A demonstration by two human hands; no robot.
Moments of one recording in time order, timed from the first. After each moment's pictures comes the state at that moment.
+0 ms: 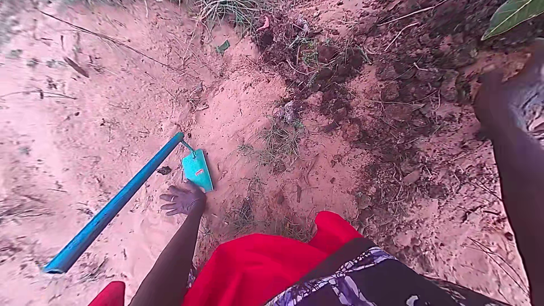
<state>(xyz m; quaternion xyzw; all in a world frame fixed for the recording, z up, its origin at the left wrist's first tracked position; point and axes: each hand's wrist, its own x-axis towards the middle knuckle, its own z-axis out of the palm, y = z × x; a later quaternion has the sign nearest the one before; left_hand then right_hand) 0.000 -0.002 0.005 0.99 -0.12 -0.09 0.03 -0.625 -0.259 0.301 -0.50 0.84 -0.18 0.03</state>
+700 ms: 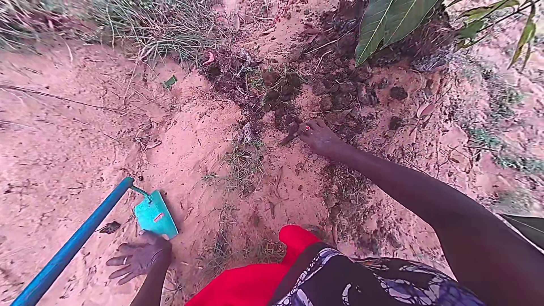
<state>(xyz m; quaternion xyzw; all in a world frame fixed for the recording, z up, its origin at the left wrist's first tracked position) 0.009 0.007 -0.012 0.98 -0.15 -0.06 0.06 -0.529 -0.225 0.184 -0.87 0.45 0.20 0.04</state>
